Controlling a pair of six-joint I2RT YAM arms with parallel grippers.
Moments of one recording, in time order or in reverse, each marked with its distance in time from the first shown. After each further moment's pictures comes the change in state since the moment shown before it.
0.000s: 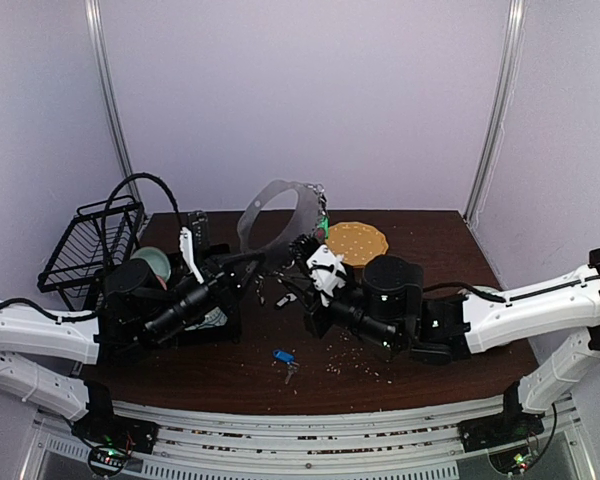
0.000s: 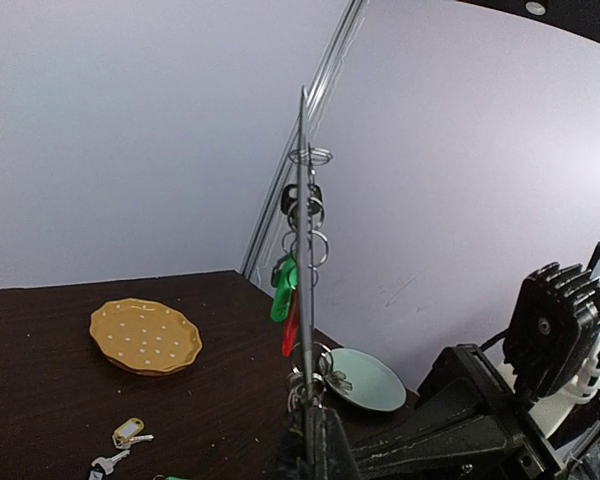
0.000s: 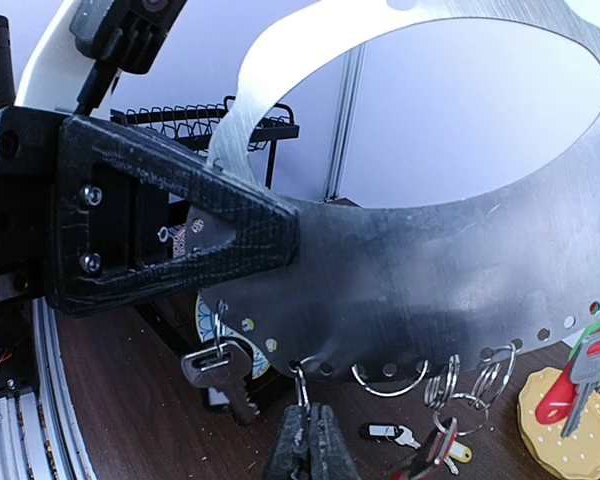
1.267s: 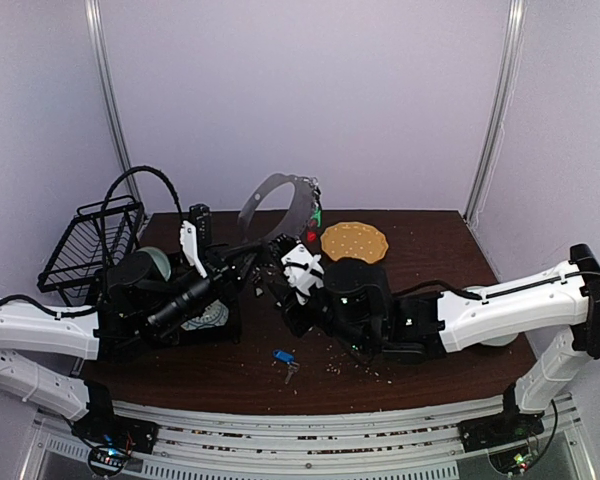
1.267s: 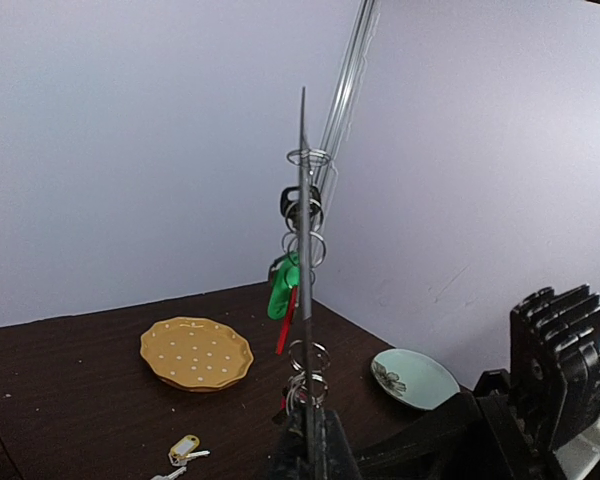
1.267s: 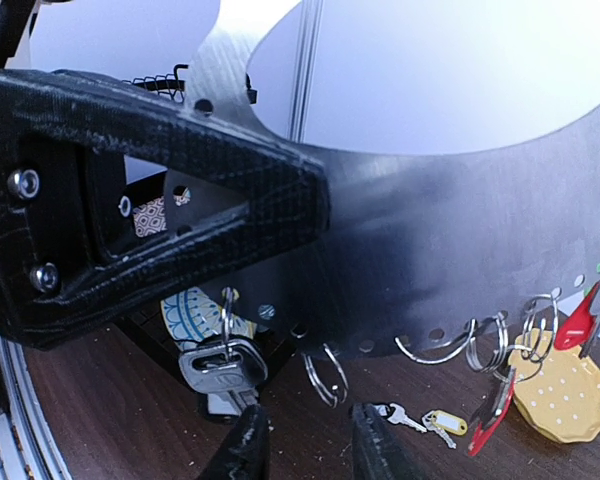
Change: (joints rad) left arm 0.006 0.009 0.042 -0.051 -0.058 0.120; right arm 0.031 0.130 0.154 -0.134 0.164 0.072
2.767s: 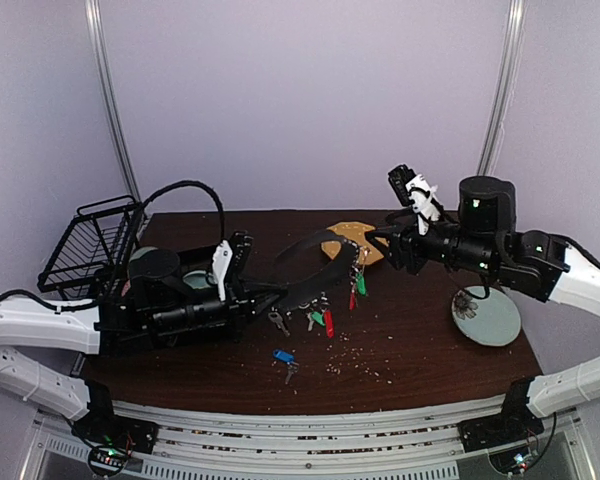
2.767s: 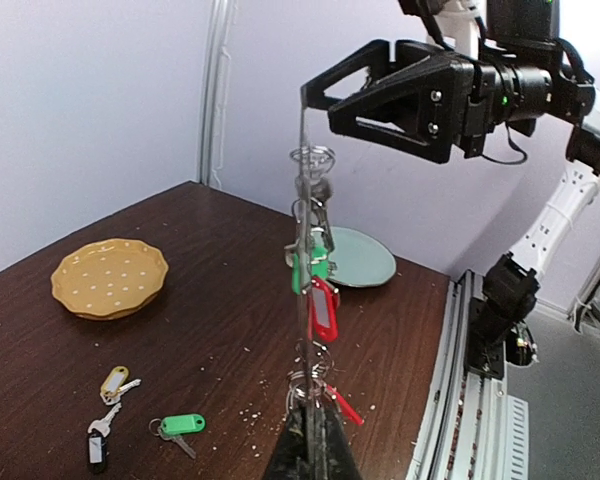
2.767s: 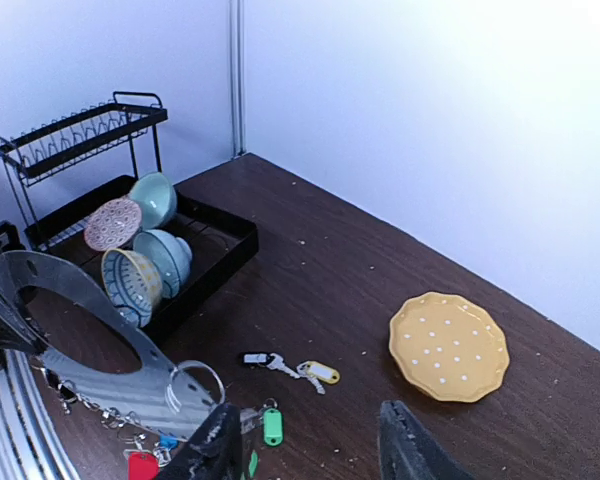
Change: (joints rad) left arm 0.000 0.024 0.067 -0.298 0.333 0.057; right arm -0.407 -0.514 -0.045 -0.517 -0.438 -0.058
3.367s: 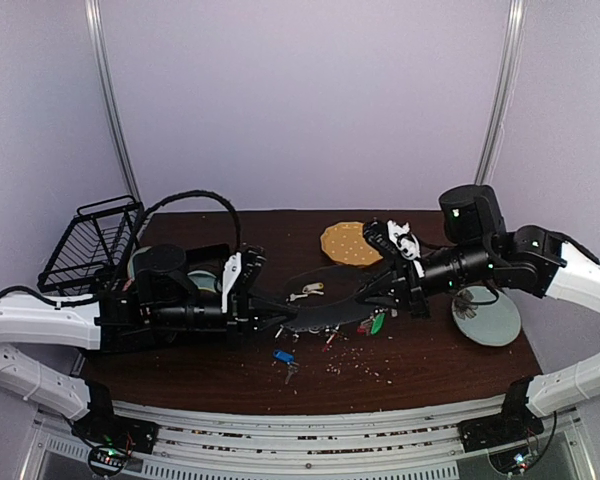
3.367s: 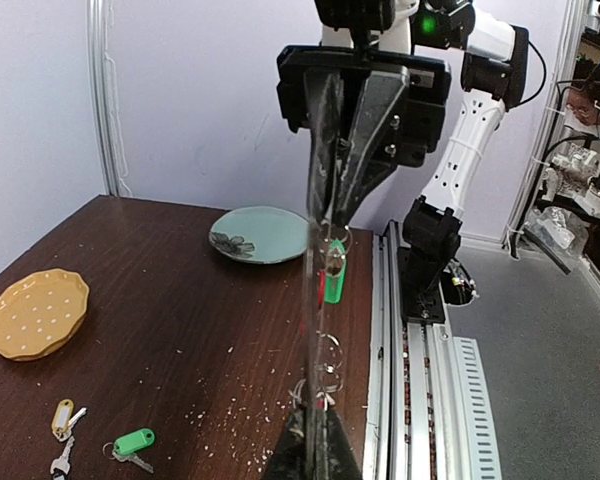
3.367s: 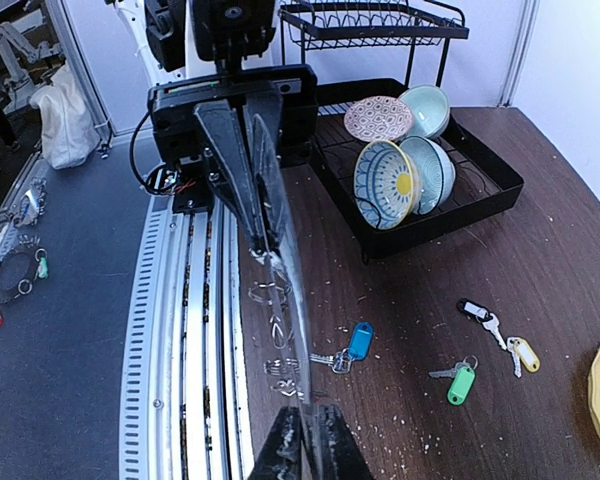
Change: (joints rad) left arm 0.004 0.014 0.042 -0.079 0.257 0.137; right arm 0.010 0.033 0.045 -0.260 -0.588 -0.161
